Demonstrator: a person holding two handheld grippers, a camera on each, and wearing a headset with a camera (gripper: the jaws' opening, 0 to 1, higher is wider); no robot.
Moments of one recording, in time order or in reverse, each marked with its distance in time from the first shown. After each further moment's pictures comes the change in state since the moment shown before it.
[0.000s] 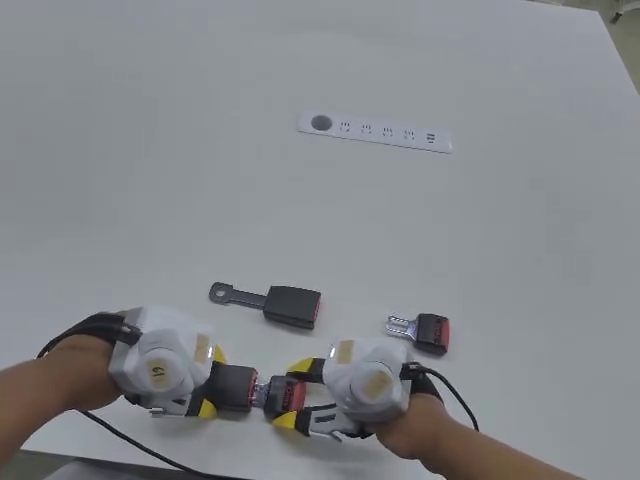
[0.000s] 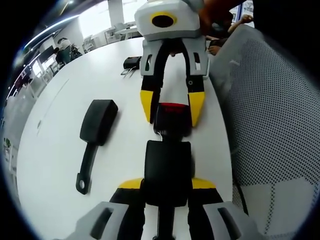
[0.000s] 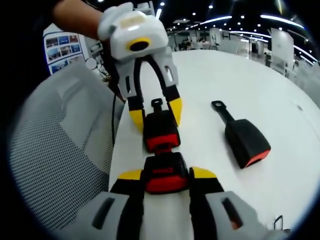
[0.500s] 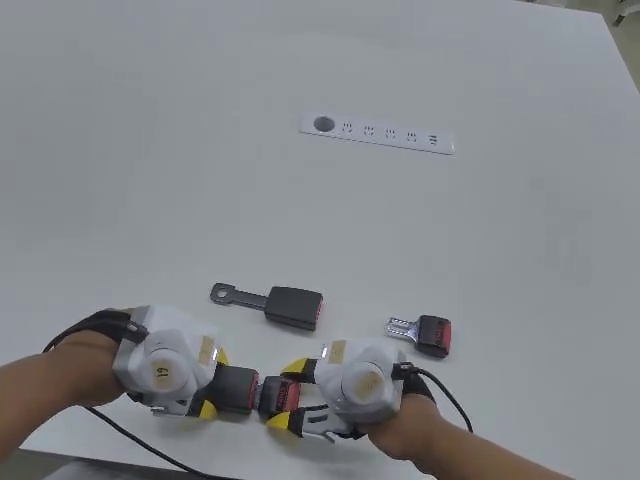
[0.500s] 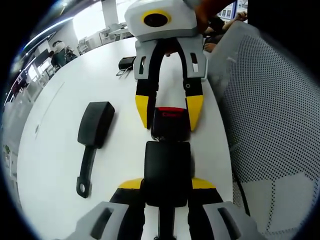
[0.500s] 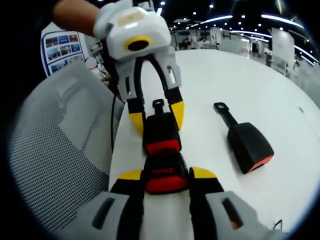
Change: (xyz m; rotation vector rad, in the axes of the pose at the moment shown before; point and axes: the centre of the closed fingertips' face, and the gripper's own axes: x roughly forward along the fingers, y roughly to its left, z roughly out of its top) left arm 0.000 0.000 0.000 0.023 0.008 -0.014; right arm 0.005 0.001 0.003 -0.011 0.007 0.005
